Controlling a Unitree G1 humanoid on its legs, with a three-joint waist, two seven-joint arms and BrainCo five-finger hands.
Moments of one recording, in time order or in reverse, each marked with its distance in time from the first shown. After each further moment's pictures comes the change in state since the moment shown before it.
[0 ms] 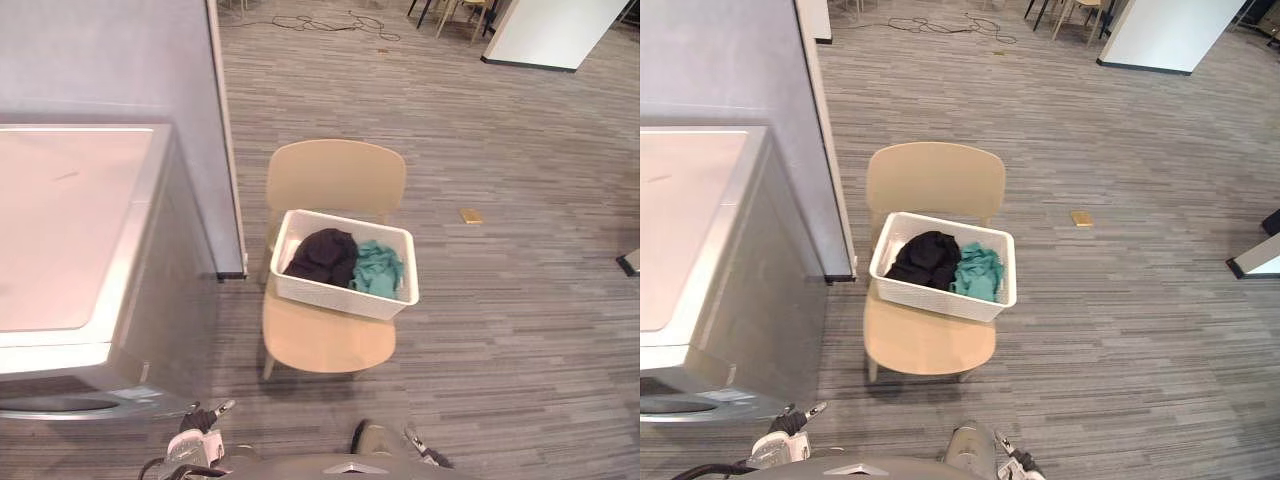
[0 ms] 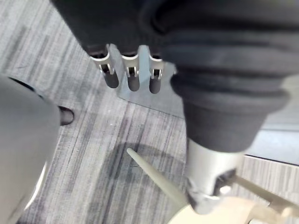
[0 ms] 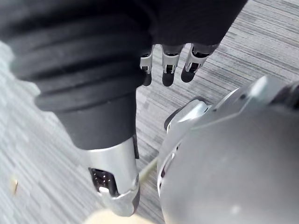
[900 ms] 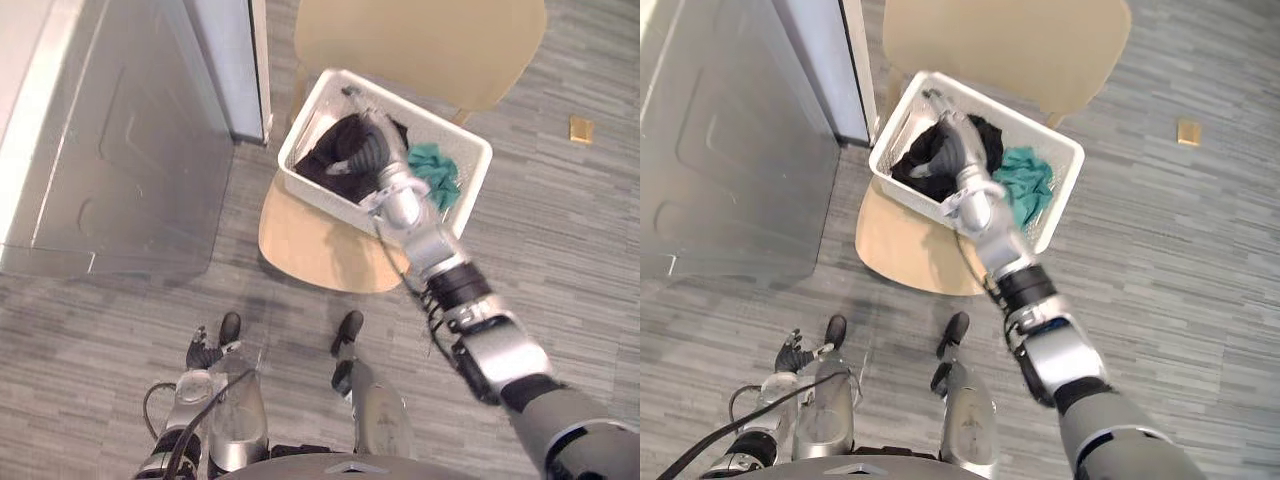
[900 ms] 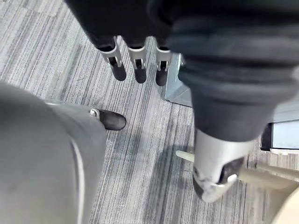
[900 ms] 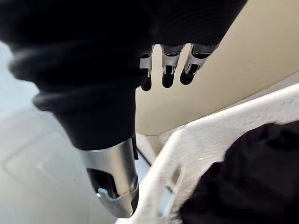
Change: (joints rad) left arm -0.108 0.014 -0.148 -0.238 0.077 -0.060 0.114; right arm -1.040 -0.422 0.940 -0.628 -0.963 -0.009 -0.170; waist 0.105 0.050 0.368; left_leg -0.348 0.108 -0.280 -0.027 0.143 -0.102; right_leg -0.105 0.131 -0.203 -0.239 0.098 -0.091
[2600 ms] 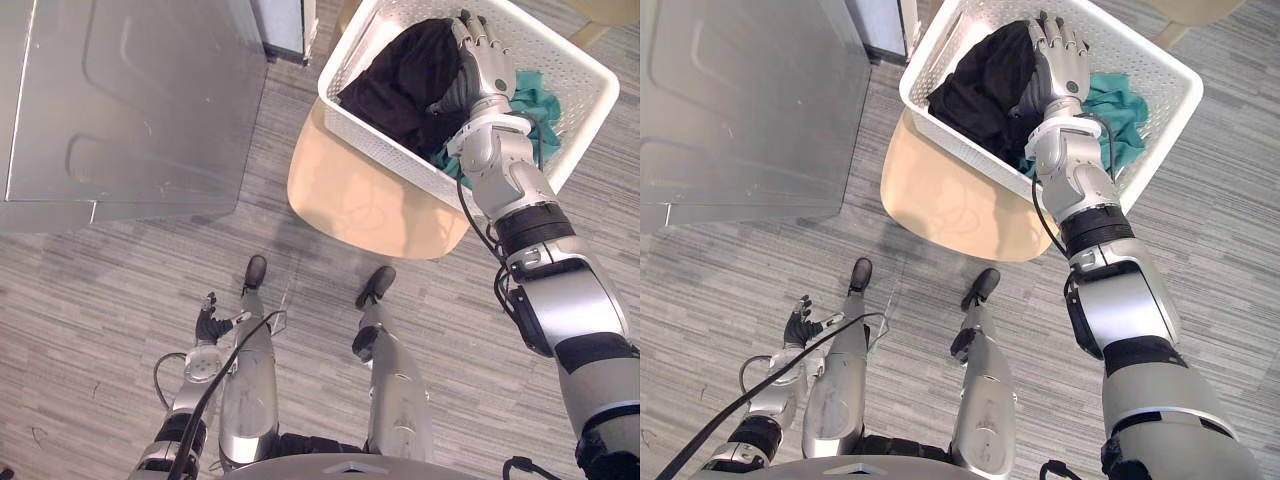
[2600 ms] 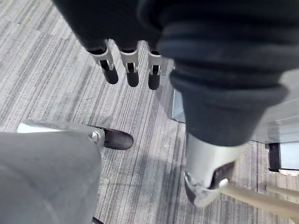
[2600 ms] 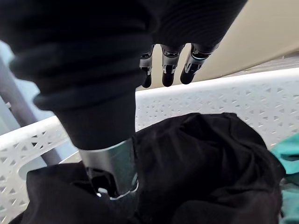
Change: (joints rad) left arm -0.032 0.023 -0.130 -0.108 -0.082 -0.019 0.044; right arm -0.164 -0.187 0.040 0.183 -0.155 0.092 -0.089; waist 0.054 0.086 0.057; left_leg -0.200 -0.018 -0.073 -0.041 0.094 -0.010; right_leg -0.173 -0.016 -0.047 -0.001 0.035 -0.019
